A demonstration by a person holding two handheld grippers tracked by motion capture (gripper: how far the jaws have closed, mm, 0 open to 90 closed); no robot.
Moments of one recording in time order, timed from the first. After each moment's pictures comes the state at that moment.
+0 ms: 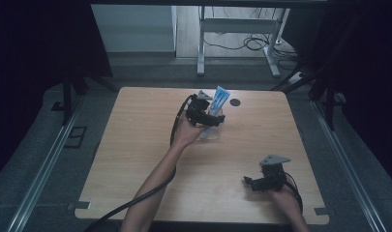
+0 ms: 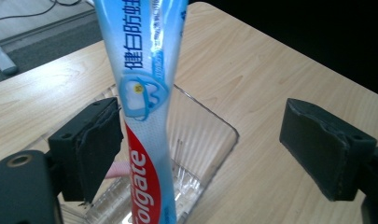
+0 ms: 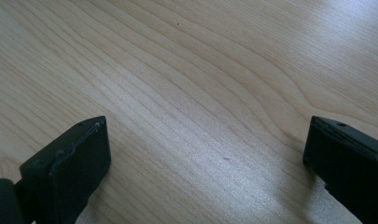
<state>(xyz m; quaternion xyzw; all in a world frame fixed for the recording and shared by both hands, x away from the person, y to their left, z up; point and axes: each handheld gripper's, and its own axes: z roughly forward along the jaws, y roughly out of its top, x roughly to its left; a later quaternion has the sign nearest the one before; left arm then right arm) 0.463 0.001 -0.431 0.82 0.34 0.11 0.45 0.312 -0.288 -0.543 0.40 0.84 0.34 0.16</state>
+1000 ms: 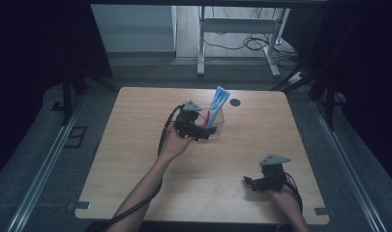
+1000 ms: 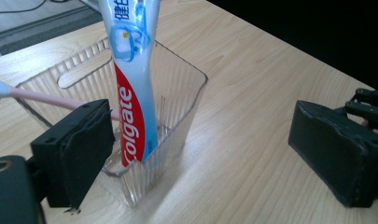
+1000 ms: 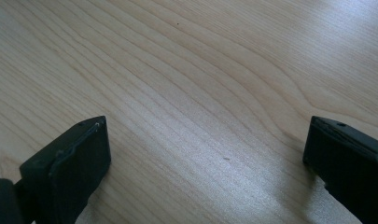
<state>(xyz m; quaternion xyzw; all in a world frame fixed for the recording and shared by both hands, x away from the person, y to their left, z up) 0.417 0.035 -0.432 0.82 0.33 0.10 0.46 0.312 -0.288 -0.543 0.40 0.84 0.34 0.16</state>
